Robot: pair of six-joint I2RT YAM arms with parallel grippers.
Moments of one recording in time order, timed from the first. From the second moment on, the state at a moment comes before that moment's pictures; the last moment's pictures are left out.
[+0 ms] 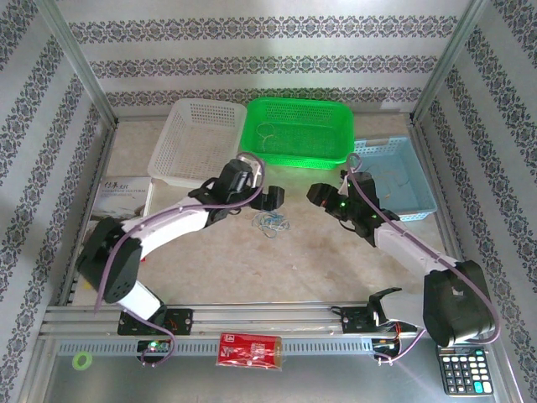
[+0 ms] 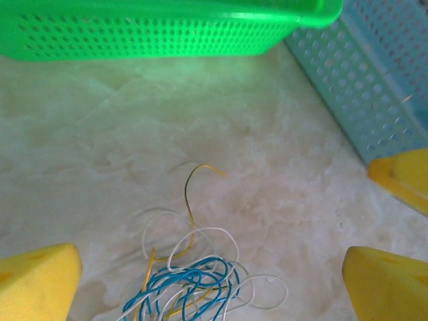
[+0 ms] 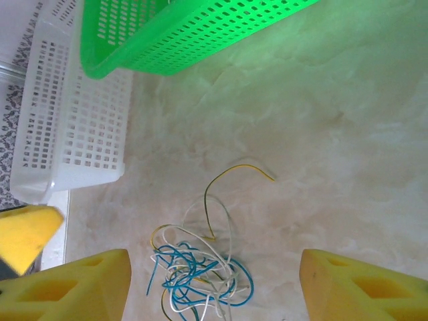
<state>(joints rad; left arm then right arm) -0.65 1.61 1.07 -0.14 0.11 -0.42 0.28 1.21 0.61 -0.02 -0.32 0.80</state>
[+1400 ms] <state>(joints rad) -0.68 1.91 1.11 -0.17 0.17 -0.30 0.30 1.33 0.63 0.00 -0.38 0.79</state>
